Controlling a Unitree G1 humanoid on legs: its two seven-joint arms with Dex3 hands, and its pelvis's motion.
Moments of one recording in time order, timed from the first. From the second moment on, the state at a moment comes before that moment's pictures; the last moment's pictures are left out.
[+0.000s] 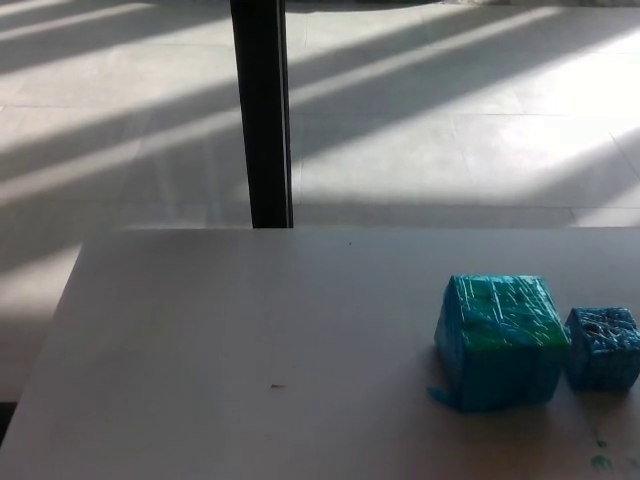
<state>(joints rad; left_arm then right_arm) -0.01 0.75 0.24 1.25 -0.05 -0.08 -0.36 -0.26 -0.71 -0.36 0.05 0.31 0.30 0.17</state>
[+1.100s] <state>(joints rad) -0.01 0.76 0.23 1.24 -0.06 -0.09 -0.37 -0.59 -0.79 0.20 0.42 -0.08 0.23 0.28</state>
